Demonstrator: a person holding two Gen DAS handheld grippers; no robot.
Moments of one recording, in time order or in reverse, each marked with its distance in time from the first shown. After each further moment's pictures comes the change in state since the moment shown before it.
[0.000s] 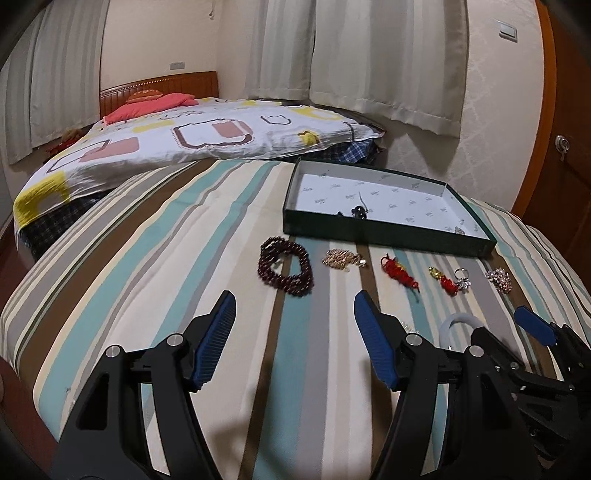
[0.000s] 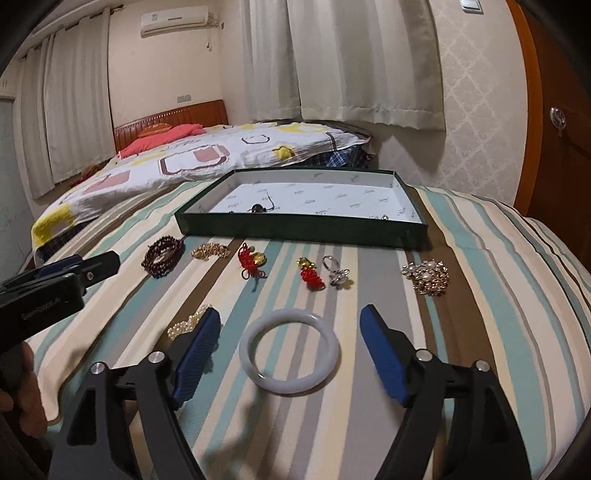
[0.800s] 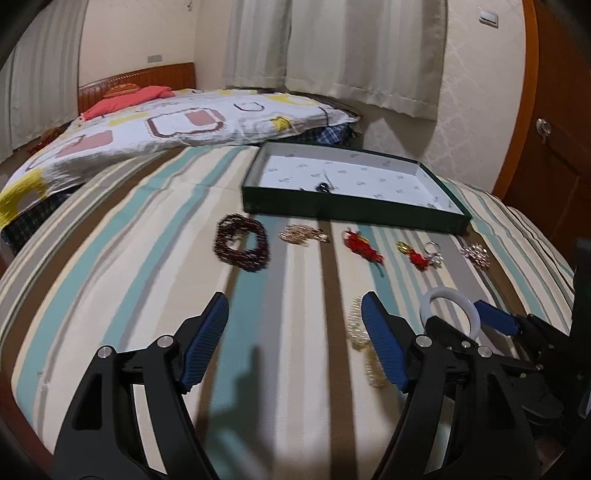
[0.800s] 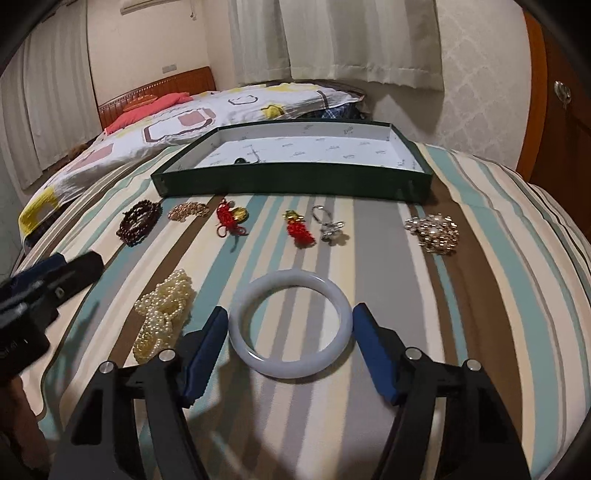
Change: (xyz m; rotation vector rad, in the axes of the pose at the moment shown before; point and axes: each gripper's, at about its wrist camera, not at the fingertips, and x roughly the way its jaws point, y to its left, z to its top) left arm 0.005 -0.033 -0.015 0.041 0.051 -0.090; right arm 0.015 -0.016 -0.008 0.059 0.139 -0.010
